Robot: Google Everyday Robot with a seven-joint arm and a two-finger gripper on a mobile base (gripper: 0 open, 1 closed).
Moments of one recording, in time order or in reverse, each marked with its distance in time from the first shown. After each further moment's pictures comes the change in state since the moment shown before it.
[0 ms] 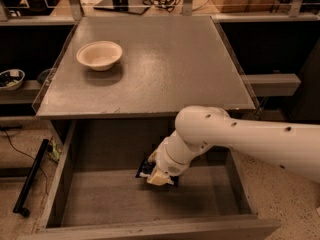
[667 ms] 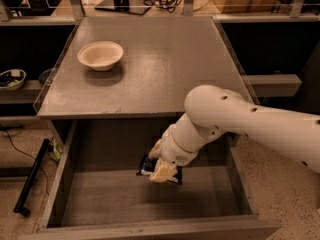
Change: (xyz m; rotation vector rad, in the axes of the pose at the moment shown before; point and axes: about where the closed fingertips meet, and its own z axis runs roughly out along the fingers) arm -0.020 0.006 -0.059 -0.009 -0.026 -0.063
